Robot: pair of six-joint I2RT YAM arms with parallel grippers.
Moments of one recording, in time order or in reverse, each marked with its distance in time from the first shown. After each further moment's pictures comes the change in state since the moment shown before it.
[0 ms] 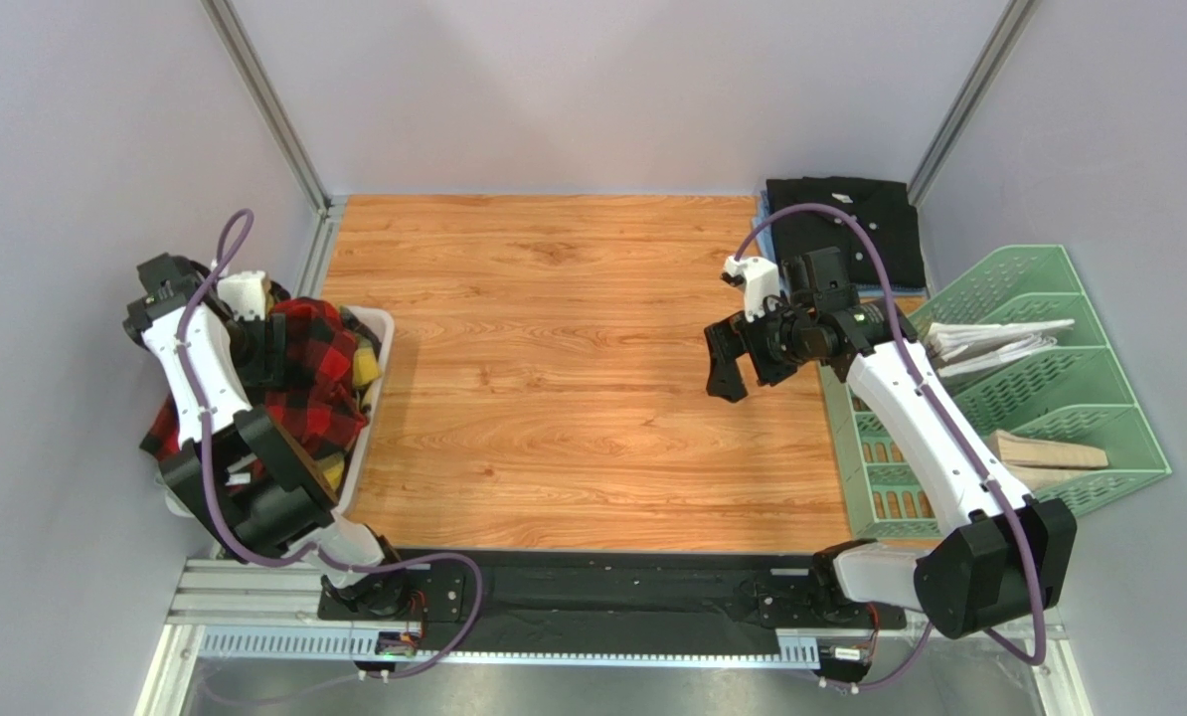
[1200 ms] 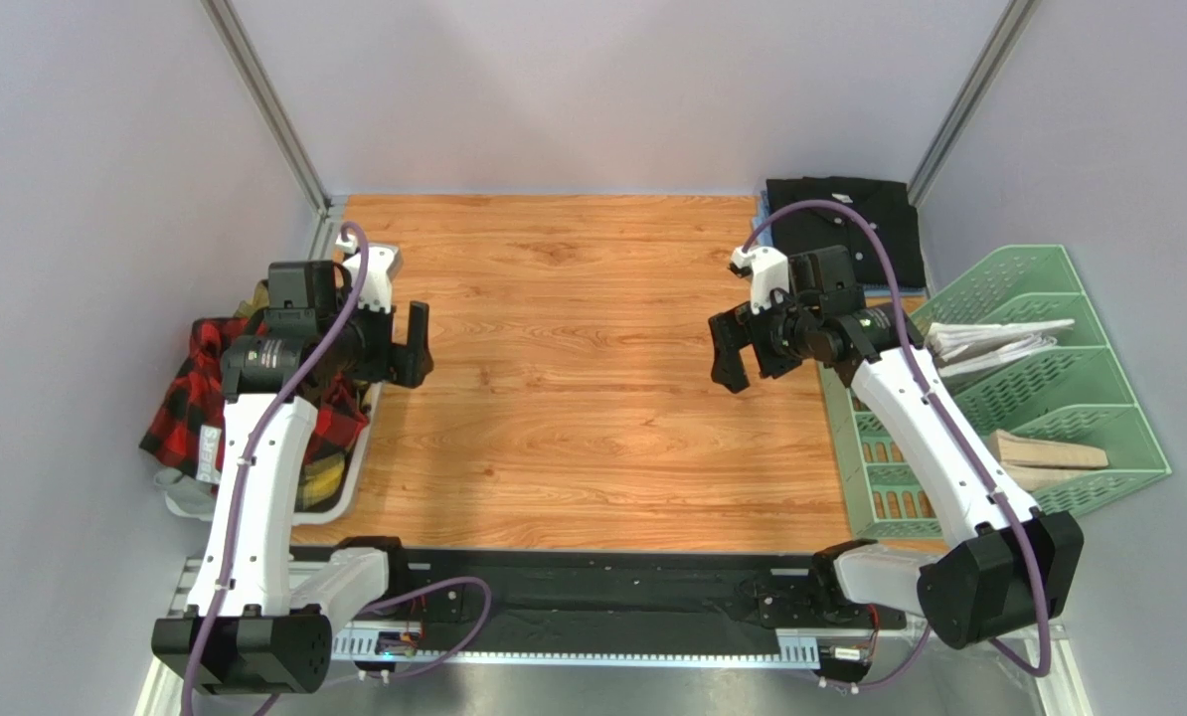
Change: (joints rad) left arm -0.623 -0.483 -0.167 0.061 0.123 -0.367; right arm 0.000 -0.030 -0.003 0.056 0.081 0.028
